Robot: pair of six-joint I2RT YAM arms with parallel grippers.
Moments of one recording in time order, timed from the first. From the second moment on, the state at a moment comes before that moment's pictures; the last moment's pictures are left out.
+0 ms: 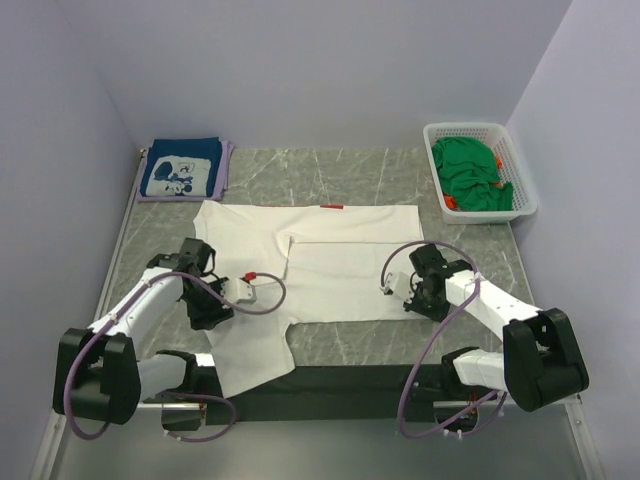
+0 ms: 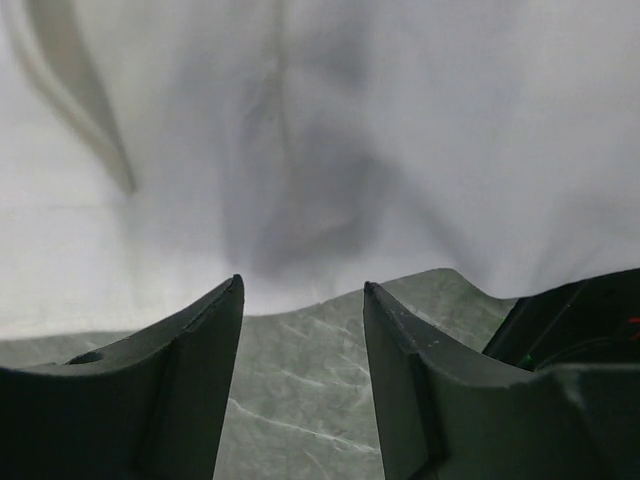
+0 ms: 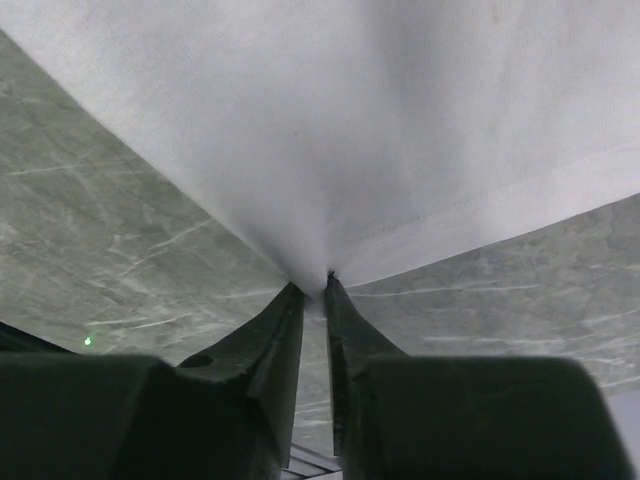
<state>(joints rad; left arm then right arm) -0.12 1.17 0.67 -0.97 0.29 1.15 0.30 1.23 0.56 -0.78 0.04 -0.84</state>
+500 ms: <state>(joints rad) -0.26 1.23 0.59 -0.82 0.11 1.13 0.30 1.25 0.57 -0.77 0.07 -0.84</state>
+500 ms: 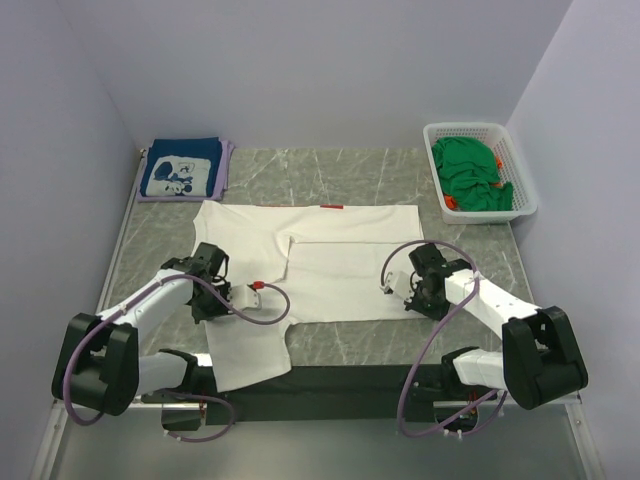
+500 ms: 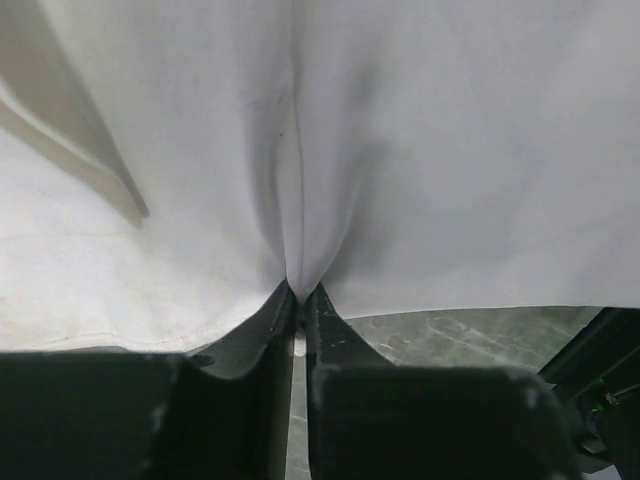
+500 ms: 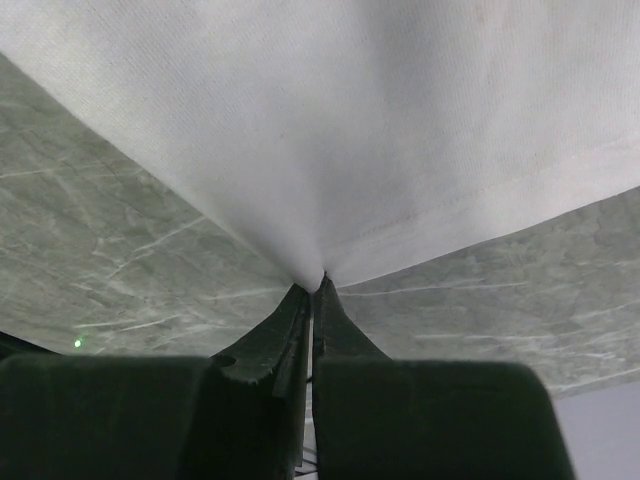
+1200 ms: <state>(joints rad) -0.16 1.20 0.73 -1.01 0.25 1.17 0.20 1.19 0.68 -0.87 0.00 -0.92</state>
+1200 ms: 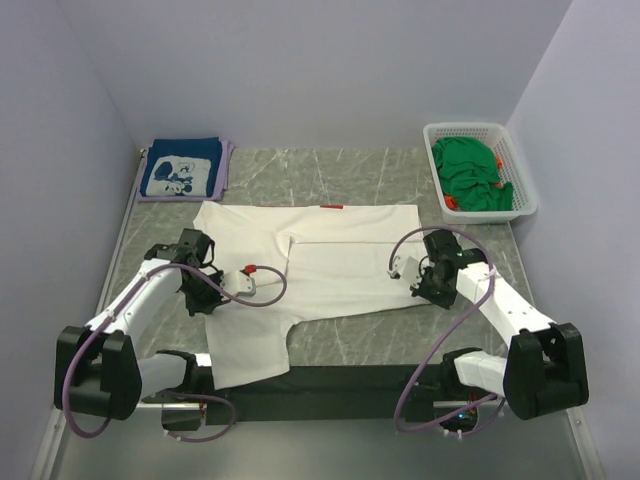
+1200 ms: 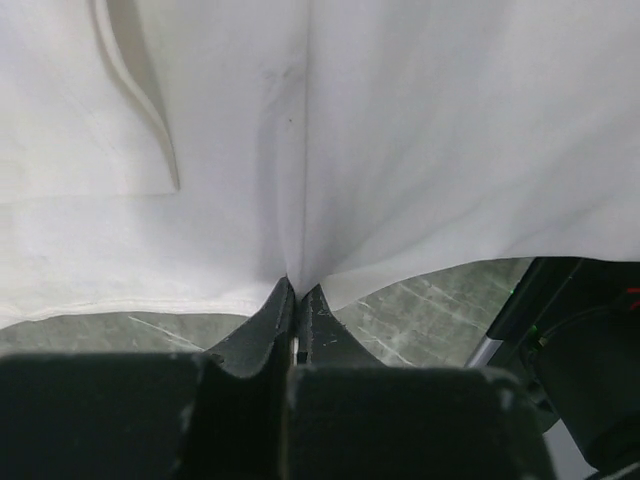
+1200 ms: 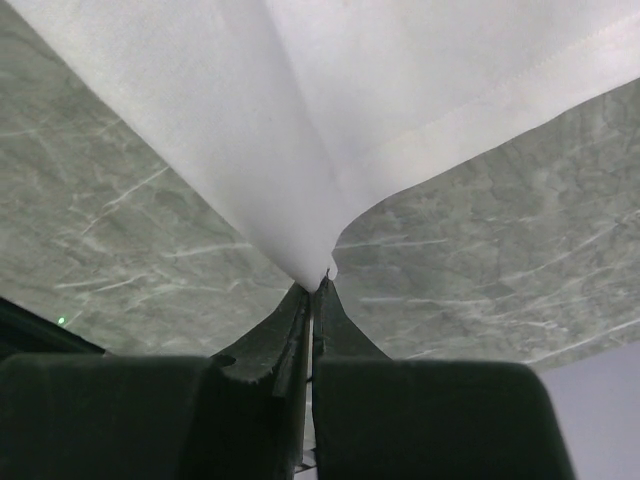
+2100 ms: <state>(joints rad) 0.08 1.76 1.36 -1.10 0.46 1.18 0.08 1.75 1.27 -0.90 -0.05 -0.97</state>
